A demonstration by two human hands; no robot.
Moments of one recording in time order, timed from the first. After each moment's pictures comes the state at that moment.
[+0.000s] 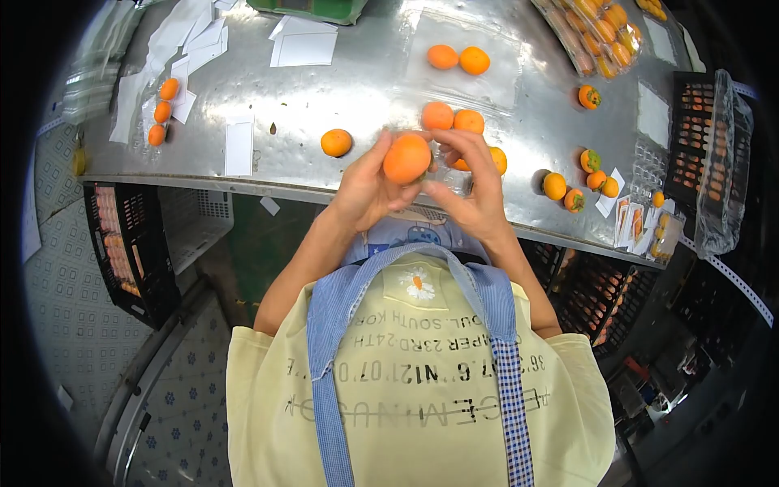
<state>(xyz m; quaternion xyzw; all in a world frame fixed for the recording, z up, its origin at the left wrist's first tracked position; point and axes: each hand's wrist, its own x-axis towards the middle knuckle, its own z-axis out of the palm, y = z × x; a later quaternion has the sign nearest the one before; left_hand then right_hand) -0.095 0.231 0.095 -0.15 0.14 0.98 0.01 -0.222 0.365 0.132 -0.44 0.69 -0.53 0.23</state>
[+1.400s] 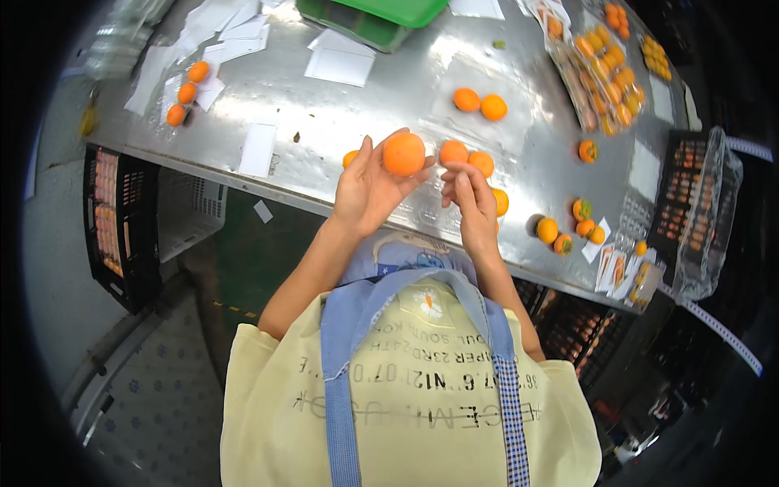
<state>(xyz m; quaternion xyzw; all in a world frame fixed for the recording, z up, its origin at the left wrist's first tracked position) -0.092 0.212 0.104 -0.21 0.12 0.95 -0.18 -0.209 0.348 0.106 -0.20 0.63 -0.63 0.41</state>
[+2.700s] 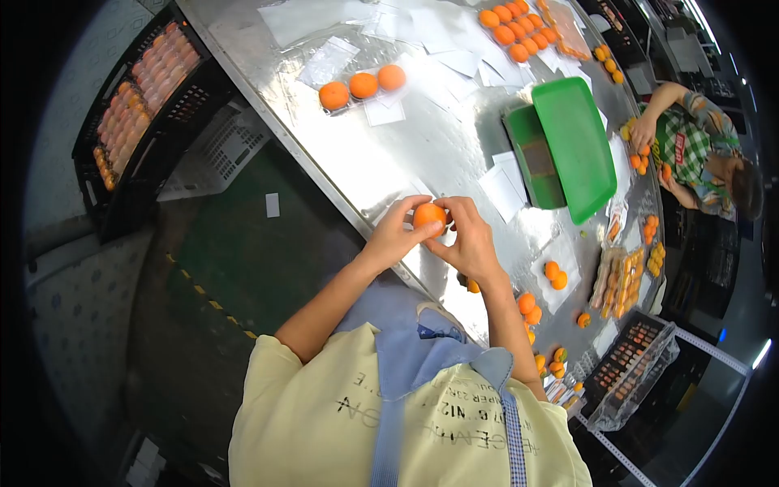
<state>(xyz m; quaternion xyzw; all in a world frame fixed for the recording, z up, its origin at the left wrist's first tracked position) 0.088 0.043 0.051 -0.40 0.47 0.74 -0.28 -0.077 0.068 0.102 -0.69 0.63 -0.21 0.29</state>
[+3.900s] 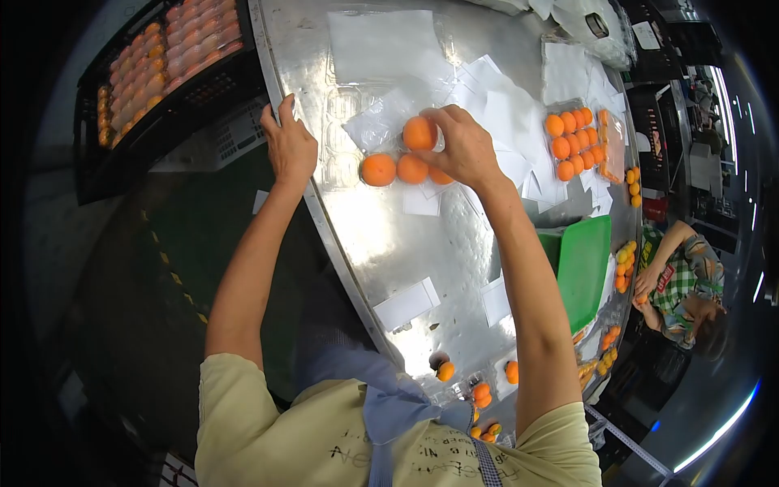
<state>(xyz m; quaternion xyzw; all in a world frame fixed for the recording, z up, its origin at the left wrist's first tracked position) 0.247 -0.196 -0.025 -0.82 0.46 0.15 -0.30 0.002 -0.255 0.083 -0.86 0.48 -0.05 0.17</state>
